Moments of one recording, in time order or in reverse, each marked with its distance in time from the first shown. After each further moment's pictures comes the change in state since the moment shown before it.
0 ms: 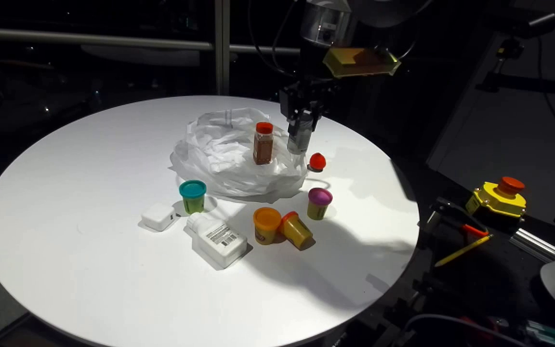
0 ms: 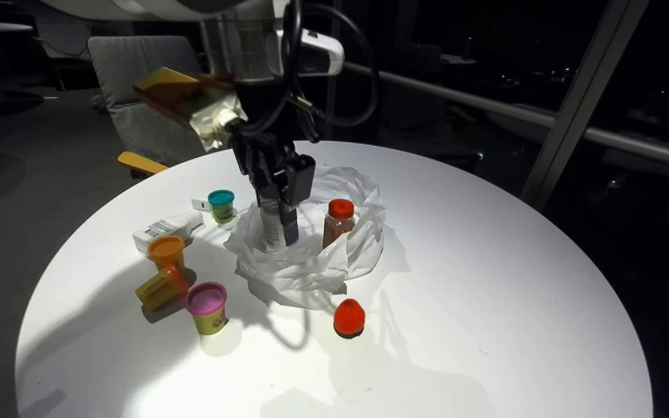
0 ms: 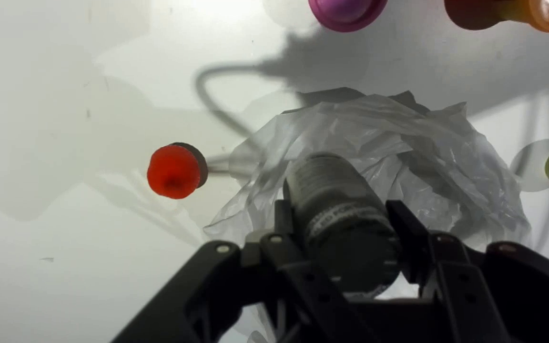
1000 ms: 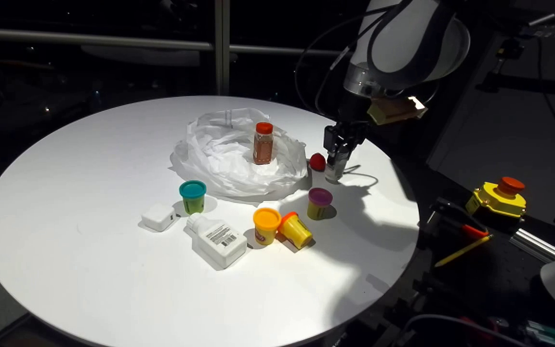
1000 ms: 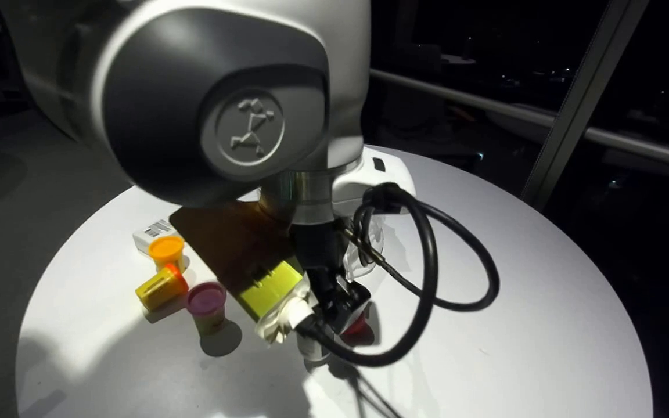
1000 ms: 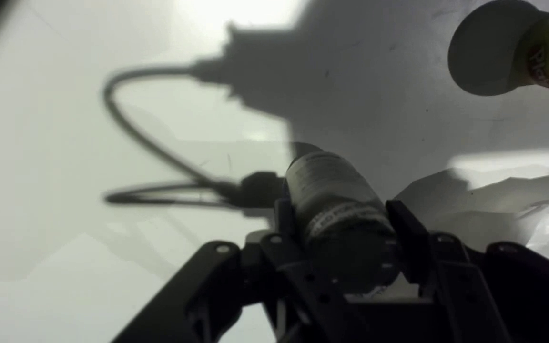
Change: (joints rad) arm -0.114 0.113 -0.080 -0.152 0.157 0.237 -0.319
